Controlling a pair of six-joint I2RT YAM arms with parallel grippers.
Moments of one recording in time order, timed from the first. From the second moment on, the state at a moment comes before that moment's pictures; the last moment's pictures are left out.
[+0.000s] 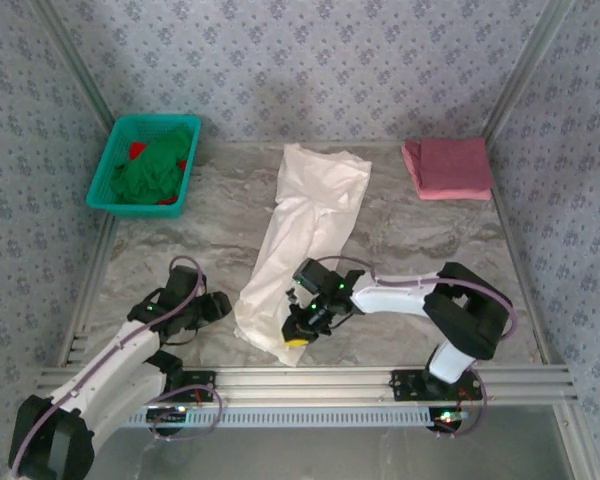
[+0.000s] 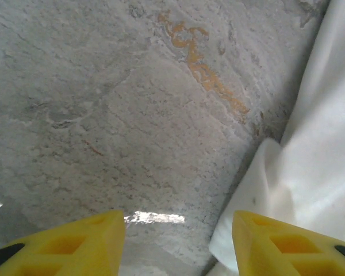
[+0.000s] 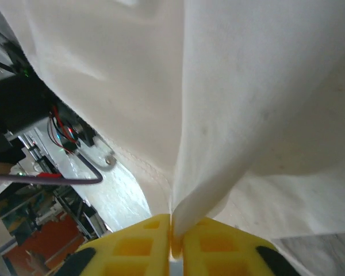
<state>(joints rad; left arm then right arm) -0.41 0.78 0.35 -0.61 0.12 -0.76 0.99 1.60 0.80 -0.28 -0.70 0.95</state>
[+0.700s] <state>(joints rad) -0.53 1.26 0.51 -0.41 0.15 -0.64 0.68 1.70 0.98 -0.51 -0.37 0.72</state>
